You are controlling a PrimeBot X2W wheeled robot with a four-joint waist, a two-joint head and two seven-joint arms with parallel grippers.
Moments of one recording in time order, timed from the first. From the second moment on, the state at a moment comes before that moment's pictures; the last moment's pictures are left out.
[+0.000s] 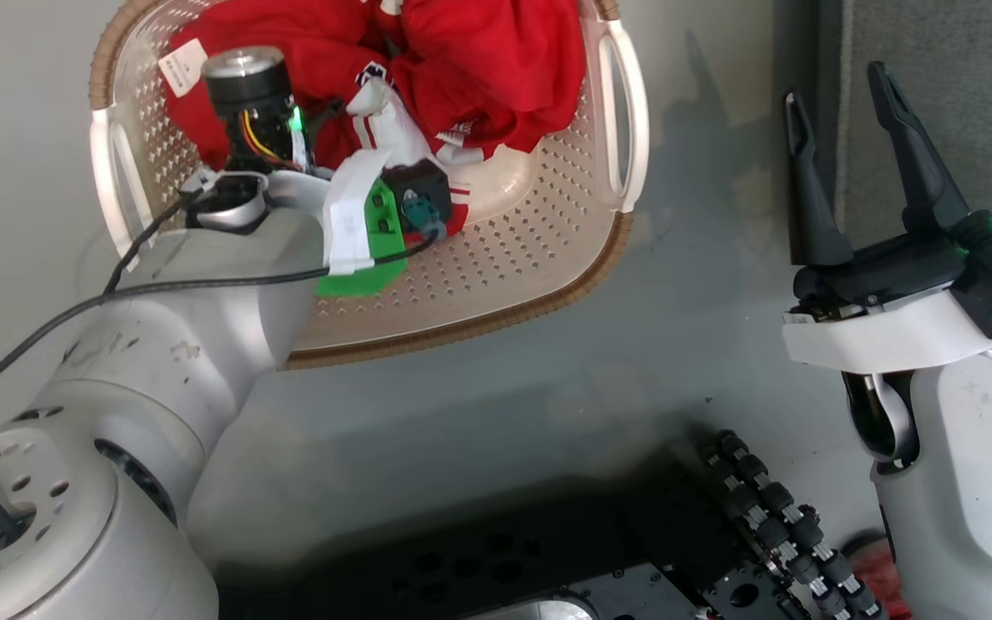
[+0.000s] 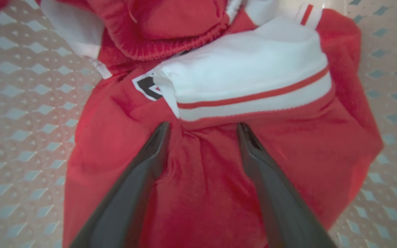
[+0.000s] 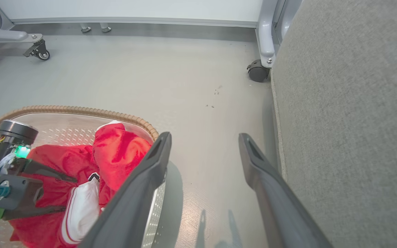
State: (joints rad) left arm -1.27 0.06 -1.28 1.29 0.10 -0.13 -0.01; right arm -0.42 -0.09 0.06 -0.06 0.14 0.13 -0.26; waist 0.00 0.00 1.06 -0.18
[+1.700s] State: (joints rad) left arm -1.10 0.06 -1.26 1.20 -0.27 -0.13 -0.10; right arm -0.40 -0.07 0.07 0.01 0.16 0.13 -0.26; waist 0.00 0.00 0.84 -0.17
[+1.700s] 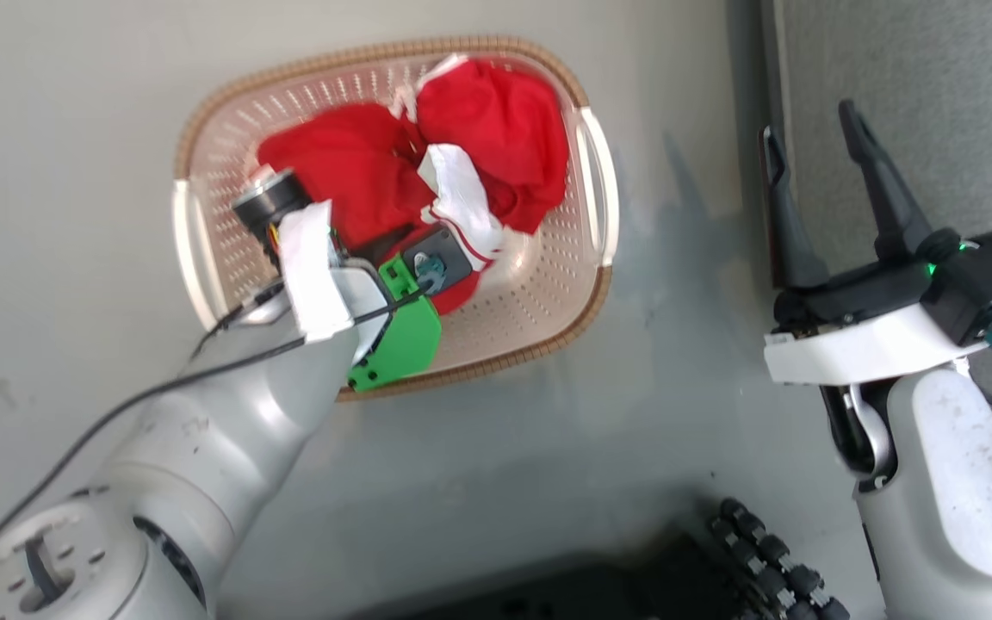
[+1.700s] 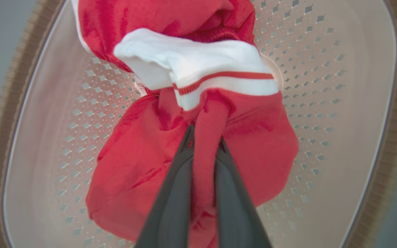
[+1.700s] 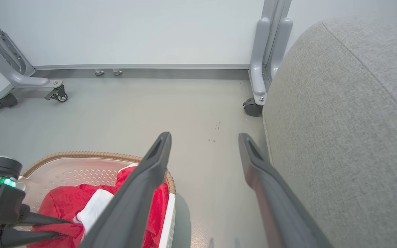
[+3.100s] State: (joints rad) left arm -0.37 0.17 -0.72 0.43 -0.39 0.14 -0.26; right arm 0.03 -0.08 0.20 0.15 0.16 0.13 -0.26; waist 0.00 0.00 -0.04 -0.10
